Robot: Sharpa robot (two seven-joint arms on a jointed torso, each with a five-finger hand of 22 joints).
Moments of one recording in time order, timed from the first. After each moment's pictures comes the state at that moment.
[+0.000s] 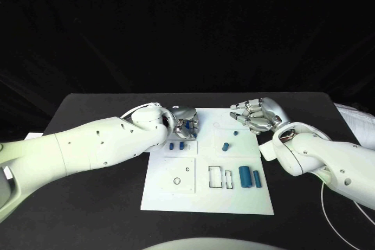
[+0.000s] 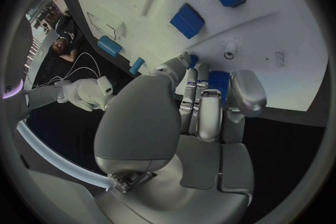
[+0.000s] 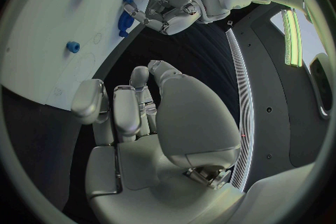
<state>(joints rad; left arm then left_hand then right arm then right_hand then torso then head) 1.21 -0.56 -0.05 1.33 -1.49 -0.09 -0.17 1.44 -0.18 0.38 0.12 0.11 1.00 0.13 0.22 0.23 1.04 0.07 0.40 0.15 1.46 -0.01 1.38 1.25 0.09 1.46 0.09 1.05 1.31 0.96 -0.89 0.19 1.61 -0.84 -0.56 0.02 1.37 -0.11 0.23 0.18 0.45 1.00 0.15 0.07 0.07 1.19 0.06 0.78 0.91 1.46 -0.03 1.23 1.15 0.09 1.26 0.09 1.28 1.10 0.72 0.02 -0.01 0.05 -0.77</state>
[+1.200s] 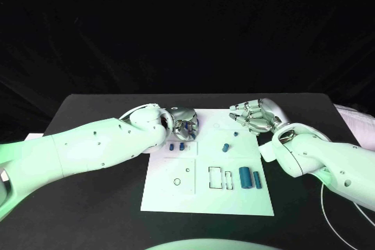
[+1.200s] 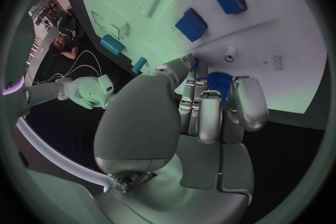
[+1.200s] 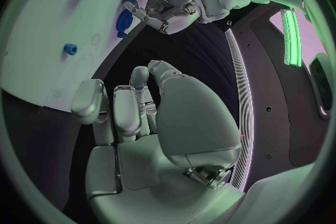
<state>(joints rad) 1.21 -0.58 -0.05 1.35 -1.47 -0.09 -0.18 1.46 -0.15 0.51 0.03 0.11 1.09 0.14 0.17 0.19 1.15 0.06 0.31 0.14 1.47 -0.01 1.40 1.26 0.08 1.47 0.08 1.18 1.31 0.96 -0.88 0.19 1.62 -0.83 -0.56 0.02 1.37 -0.11 0.23 0.18 0.45 1.00 0.15 0.07 0.07 1.19 0.06 0.78 0.91 1.46 -0.03 1.23 1.15 0.09 1.26 0.09 1.28 1.10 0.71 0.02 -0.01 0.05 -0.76</state>
